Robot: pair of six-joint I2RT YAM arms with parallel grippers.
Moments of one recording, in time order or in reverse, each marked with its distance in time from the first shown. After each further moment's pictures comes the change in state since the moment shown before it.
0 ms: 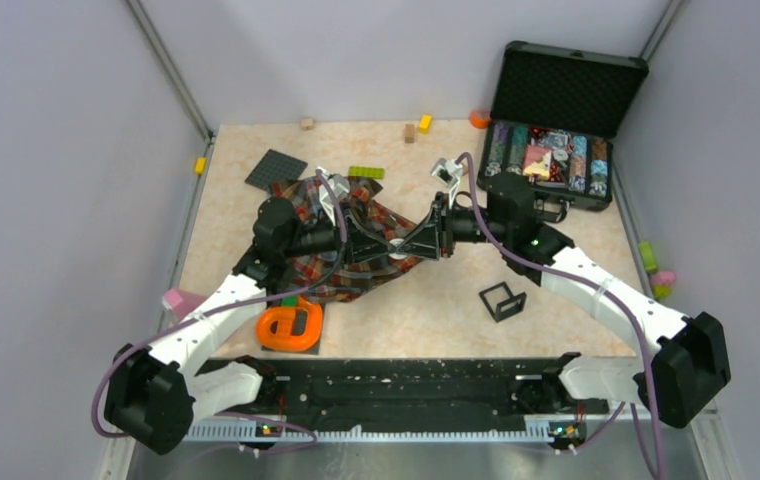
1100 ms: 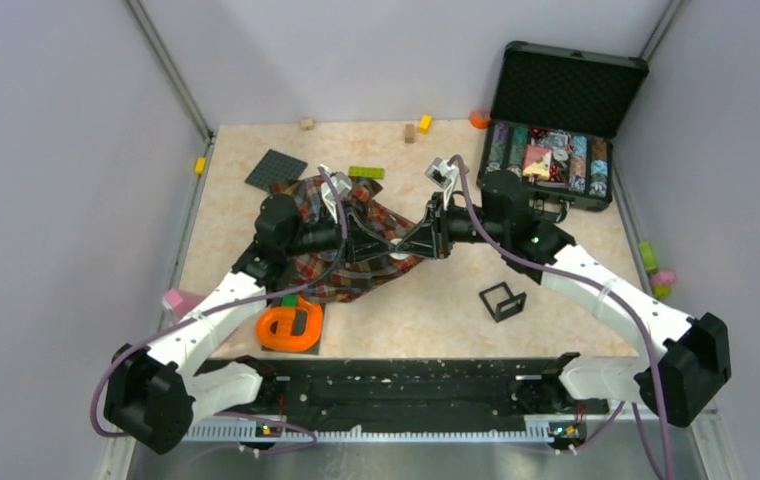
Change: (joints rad) left arm -0.010 0.001 0.029 -0.072 -0.024 0.001; right arm 0.039 0.002 0.065 -0.137 0.101 -0.089
